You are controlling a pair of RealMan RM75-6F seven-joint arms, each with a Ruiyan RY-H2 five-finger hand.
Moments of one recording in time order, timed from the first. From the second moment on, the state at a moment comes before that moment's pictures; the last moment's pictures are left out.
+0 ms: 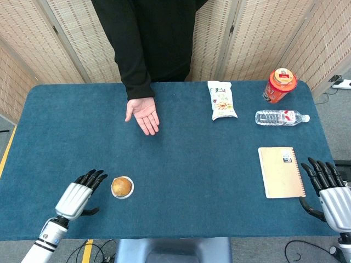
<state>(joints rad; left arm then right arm) -0.29 -1.28 -0.02 -1.74 1.55 1.17 0.38 0.01 -1.00 0.00 -1.65 -1.68 1.60 0.01</state>
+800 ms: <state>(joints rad) -0.47 -1.44 -0.07 -1.57 1.36 0.96 0.37 0.02 -1.00 0.01 -1.66 -1.65 1.57 0.01</state>
